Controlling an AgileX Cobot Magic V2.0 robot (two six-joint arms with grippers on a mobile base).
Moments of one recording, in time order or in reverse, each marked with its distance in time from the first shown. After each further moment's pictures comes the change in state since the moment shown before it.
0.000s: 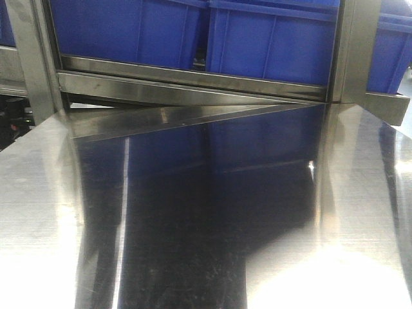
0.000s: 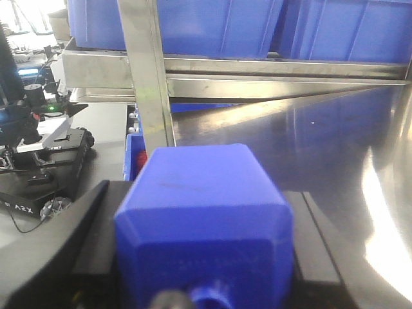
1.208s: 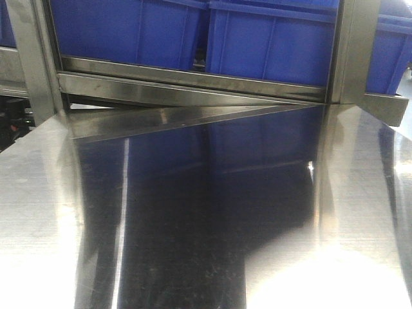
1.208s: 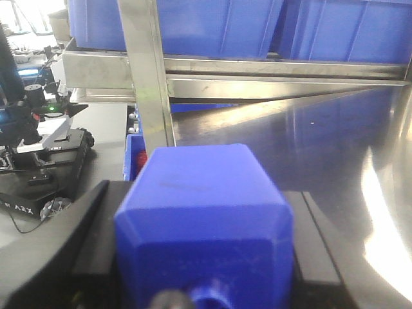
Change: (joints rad) left arm 0.000 0.000 0.000 0.000 0.000 0.000; right arm 0.000 -0.143 0.000 0.000 -0.010 0.000
